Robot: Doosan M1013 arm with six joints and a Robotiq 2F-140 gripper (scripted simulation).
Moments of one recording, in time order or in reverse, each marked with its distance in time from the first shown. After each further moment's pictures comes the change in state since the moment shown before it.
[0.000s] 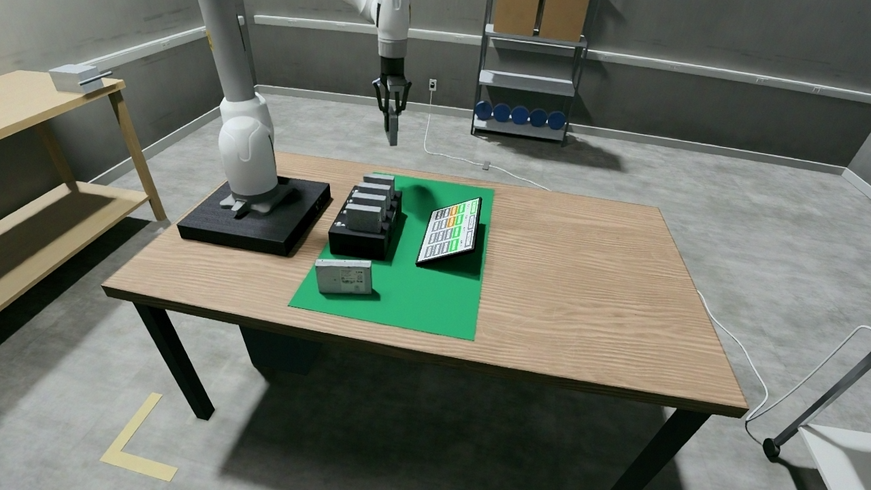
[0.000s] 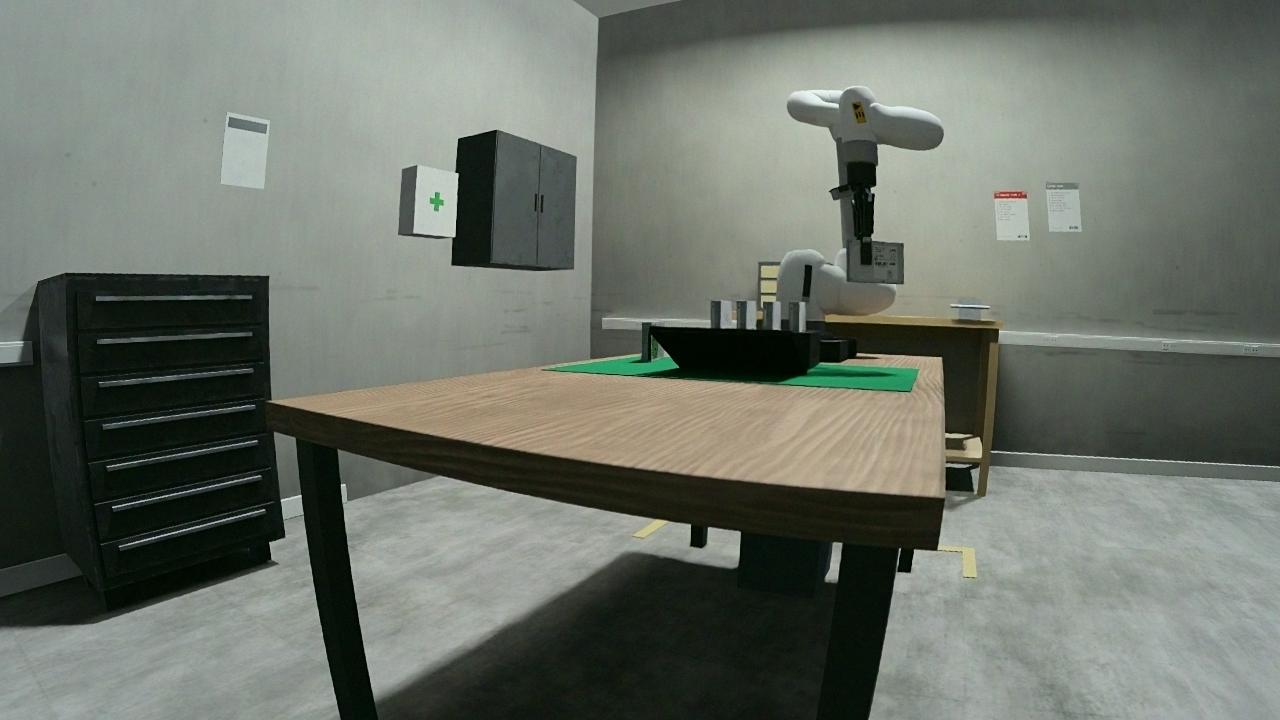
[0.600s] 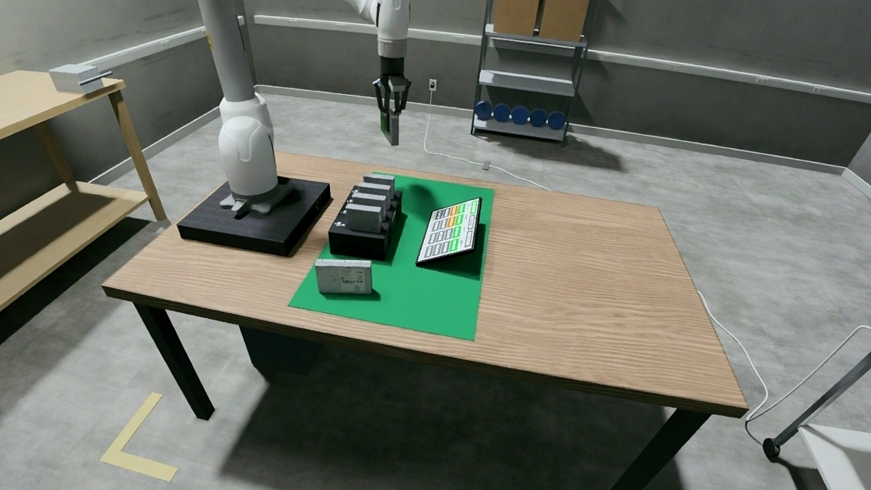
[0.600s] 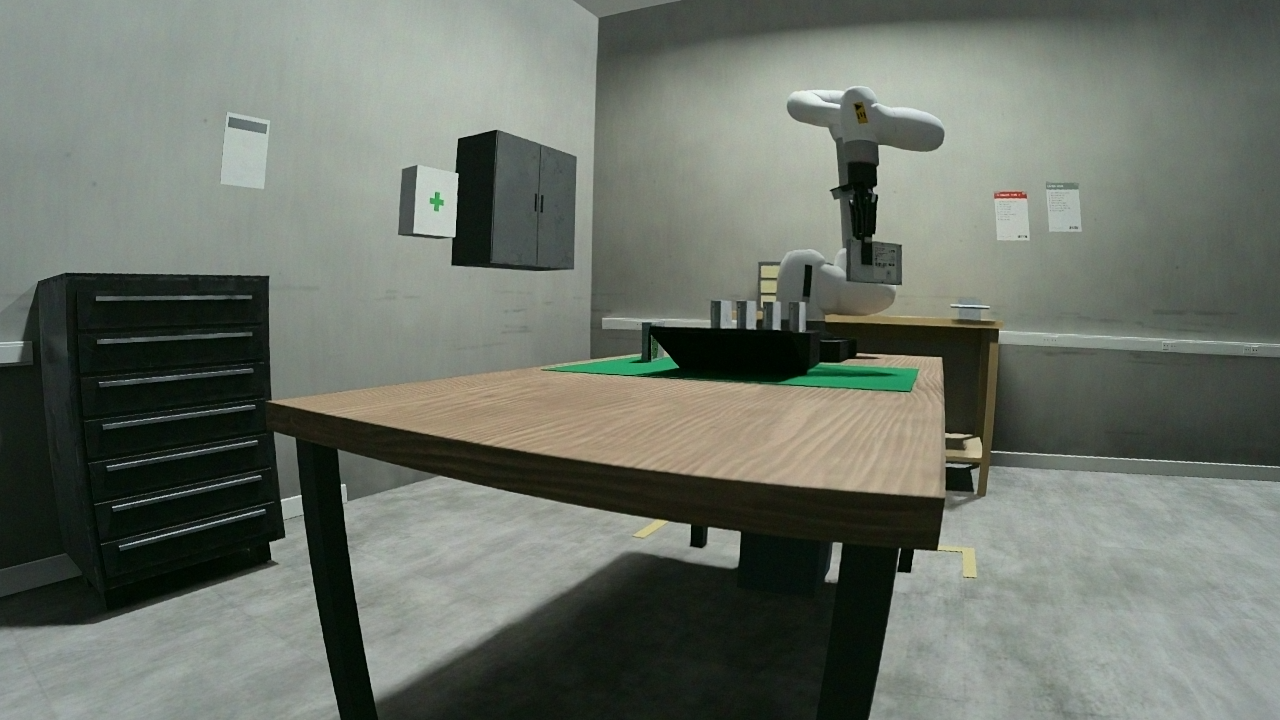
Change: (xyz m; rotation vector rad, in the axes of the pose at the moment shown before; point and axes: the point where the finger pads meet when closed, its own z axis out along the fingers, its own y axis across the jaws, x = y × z) arm 0.000 0.000 0.000 -0.001 0.014 -0.135
